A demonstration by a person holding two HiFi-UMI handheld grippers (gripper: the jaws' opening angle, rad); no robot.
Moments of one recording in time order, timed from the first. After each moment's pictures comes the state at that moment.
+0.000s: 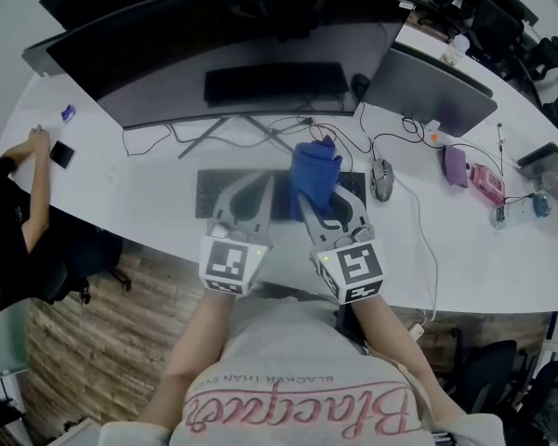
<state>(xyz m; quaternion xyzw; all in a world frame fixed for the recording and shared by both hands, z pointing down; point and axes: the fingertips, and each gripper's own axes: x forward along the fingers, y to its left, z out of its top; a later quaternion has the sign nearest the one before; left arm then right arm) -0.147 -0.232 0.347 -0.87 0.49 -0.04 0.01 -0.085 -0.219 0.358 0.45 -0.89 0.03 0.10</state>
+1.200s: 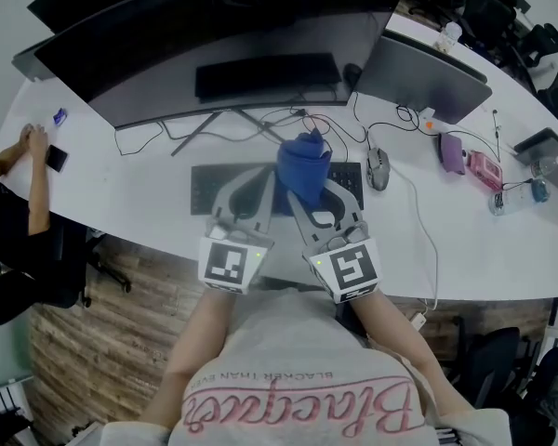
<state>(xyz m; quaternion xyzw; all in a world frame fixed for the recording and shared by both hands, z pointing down) -0.135 -0.222 0.337 -0.88 0.47 0.00 0.02 -0.096 -0.207 0.345 0.44 -0.90 -0.01 0.07</state>
